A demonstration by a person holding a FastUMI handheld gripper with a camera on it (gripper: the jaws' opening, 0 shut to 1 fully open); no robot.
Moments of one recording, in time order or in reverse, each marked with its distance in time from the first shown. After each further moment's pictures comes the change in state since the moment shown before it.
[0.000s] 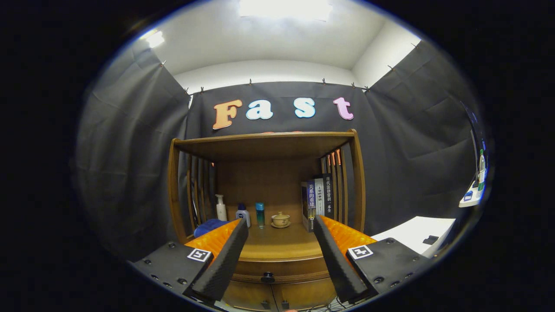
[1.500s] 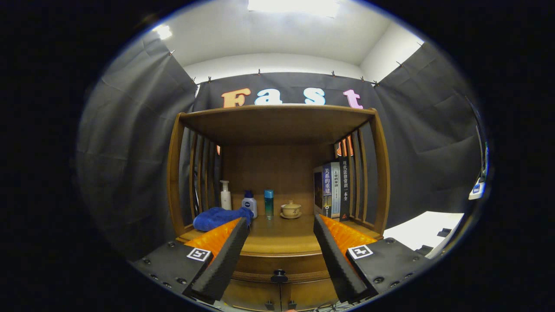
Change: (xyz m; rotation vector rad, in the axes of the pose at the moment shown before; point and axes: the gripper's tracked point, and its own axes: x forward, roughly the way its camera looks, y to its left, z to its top) arm 0.049 0.040 -0.080 -0.020 0.028 0.033
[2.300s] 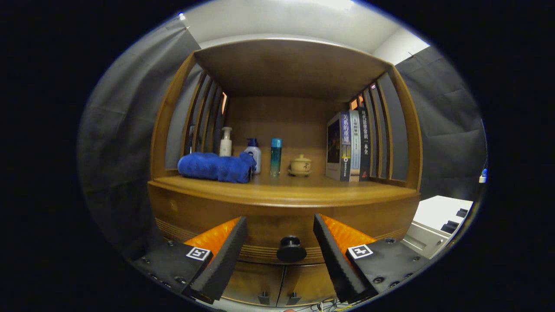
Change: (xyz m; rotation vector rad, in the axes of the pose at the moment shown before) arm 0.037 0.013 -0.194 -0.086 0.207 0.005
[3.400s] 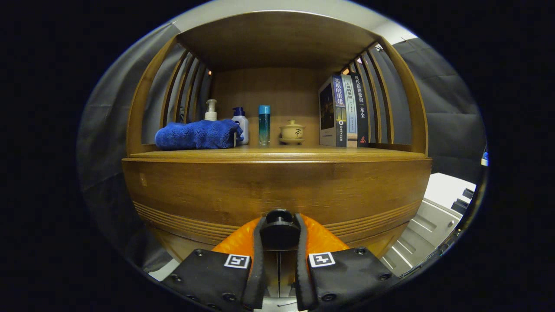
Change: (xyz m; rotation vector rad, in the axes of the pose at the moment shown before) arm 0.026 -0.016 -0.042 0.079 0.109 -0.035
